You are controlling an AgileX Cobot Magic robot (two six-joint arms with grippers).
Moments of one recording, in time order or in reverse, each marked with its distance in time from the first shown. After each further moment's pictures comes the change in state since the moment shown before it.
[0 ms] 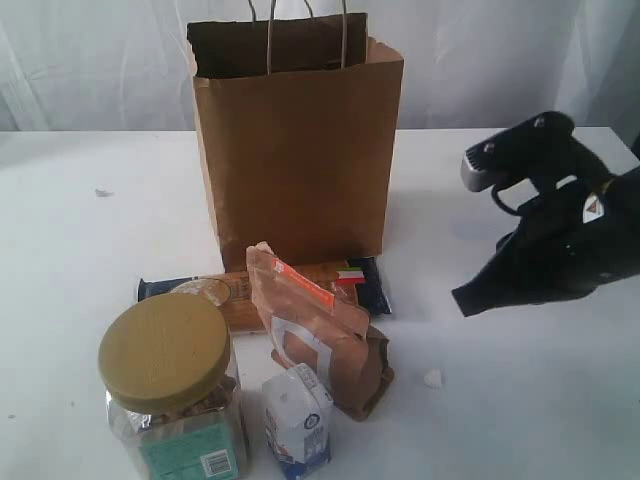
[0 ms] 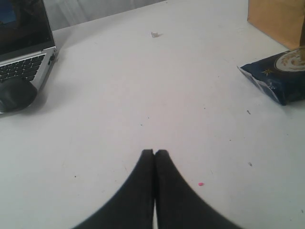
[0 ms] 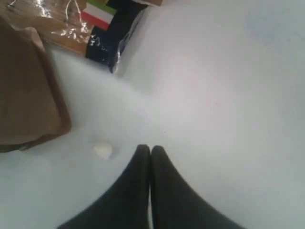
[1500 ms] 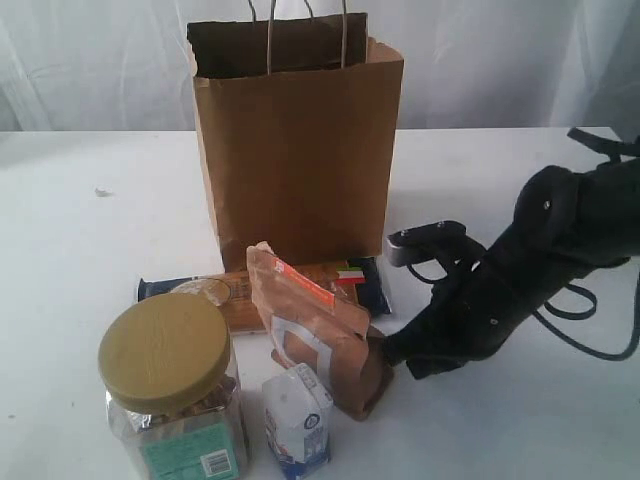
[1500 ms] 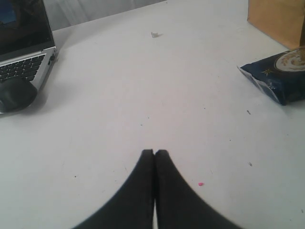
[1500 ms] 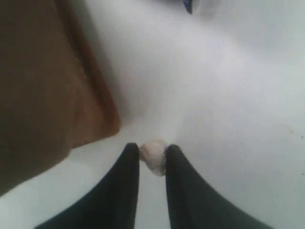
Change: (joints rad) left arm 0.000 0.000 0.000 0.000 0.000 0.000; right arm 0.000 0.444 -0.084 0.405 0.043 -0.290
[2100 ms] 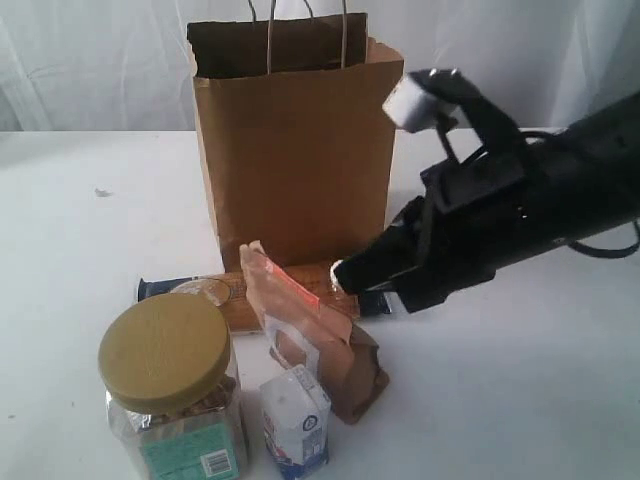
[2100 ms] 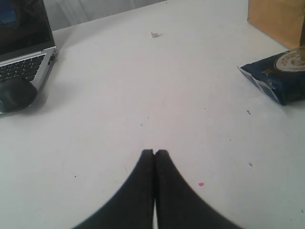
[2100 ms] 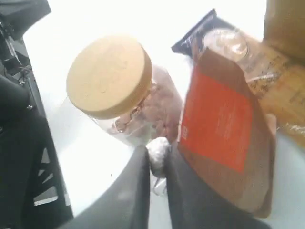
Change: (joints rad) left arm 0.000 0.000 0.000 0.000 0.000 0.000; right arm 0.000 -0.418 -0.051 0.469 0.325 -0.551
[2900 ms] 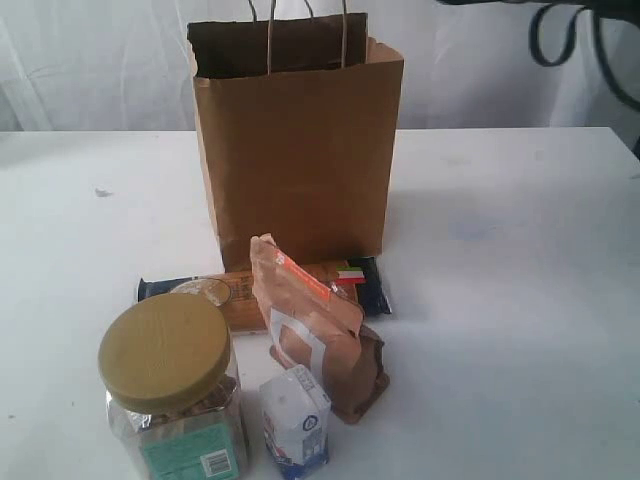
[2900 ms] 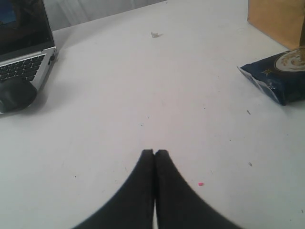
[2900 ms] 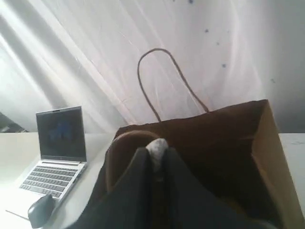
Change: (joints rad) left arm 0.000 0.000 0.000 0.000 0.000 0.000; right arm -0.015 0.180 -0.380 0.350 -0.681 0.177
